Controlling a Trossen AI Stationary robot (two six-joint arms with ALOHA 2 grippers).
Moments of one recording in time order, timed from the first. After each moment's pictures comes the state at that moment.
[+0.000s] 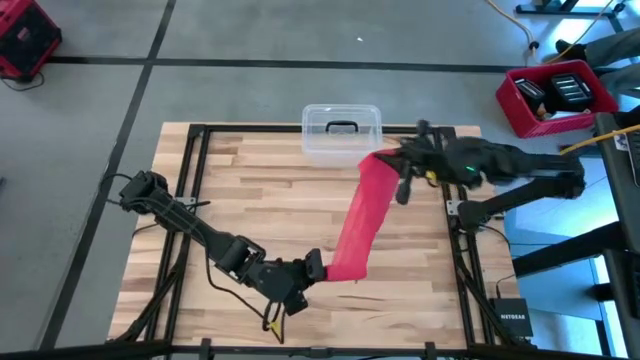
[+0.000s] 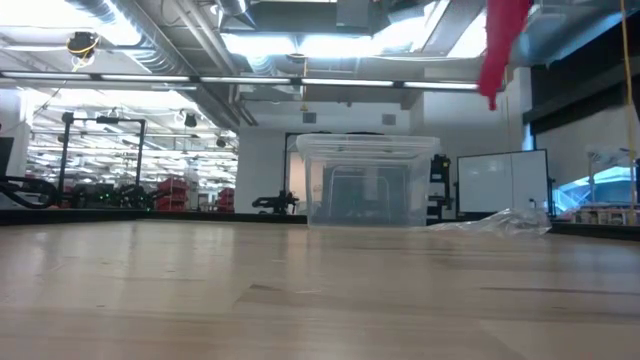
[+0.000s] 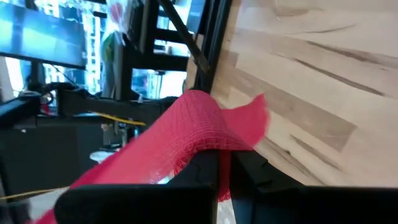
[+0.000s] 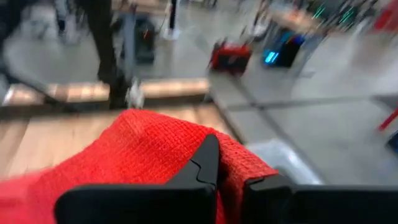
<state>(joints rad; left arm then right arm) -0.57 1.73 1.46 -0.23 -0.58 1.09 0.08 1.08 1.35 -0.58 0.42 0.00</state>
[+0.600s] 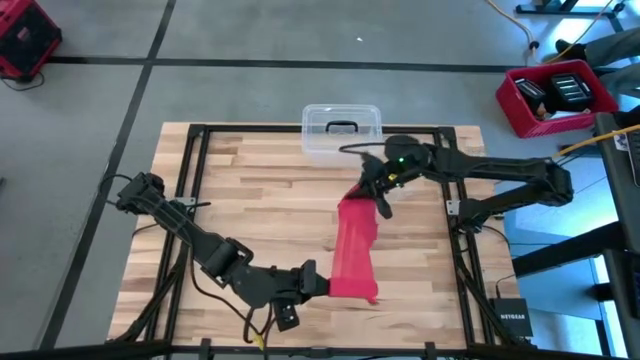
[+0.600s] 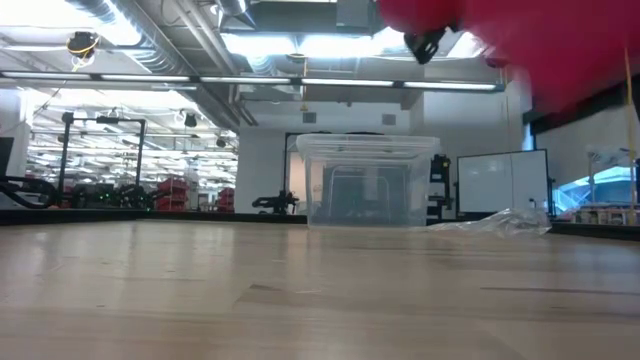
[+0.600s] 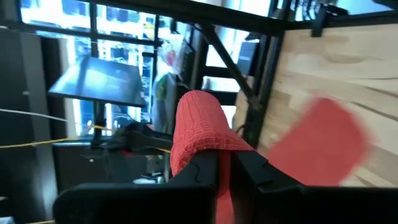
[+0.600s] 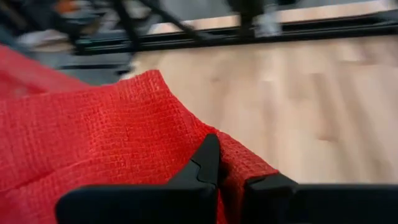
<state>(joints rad) -0.63 1.73 1.65 -0.19 -0.57 1.26 -0.20 1.24 1.00 -0.25 -0.48 -0.02</state>
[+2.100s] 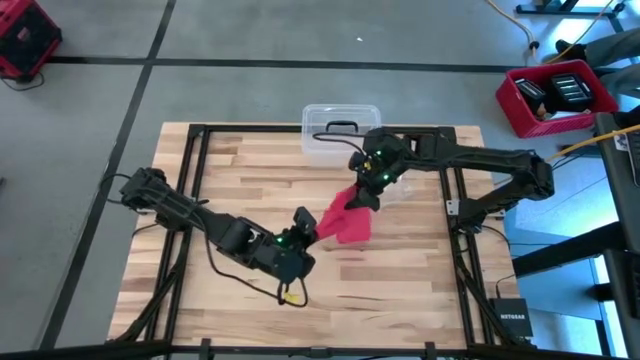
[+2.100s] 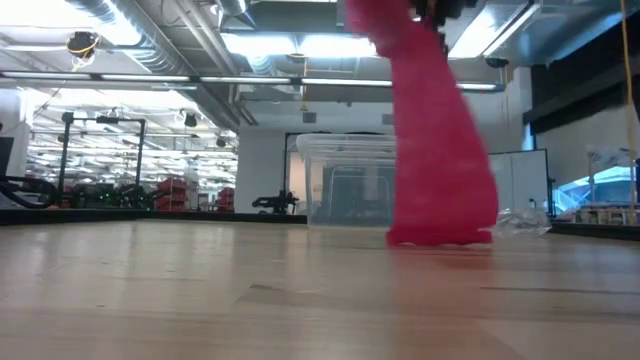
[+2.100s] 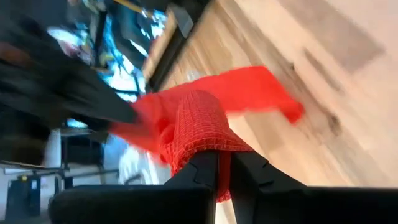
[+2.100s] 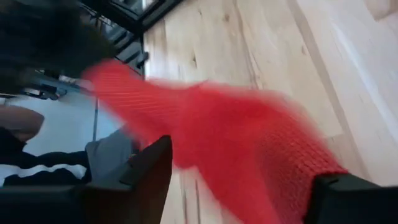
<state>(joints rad) -0.46 1.71 1.60 -0.71 -0.79 0.60 -0.20 1.40 1.29 -0.65 -0.56 0.41</state>
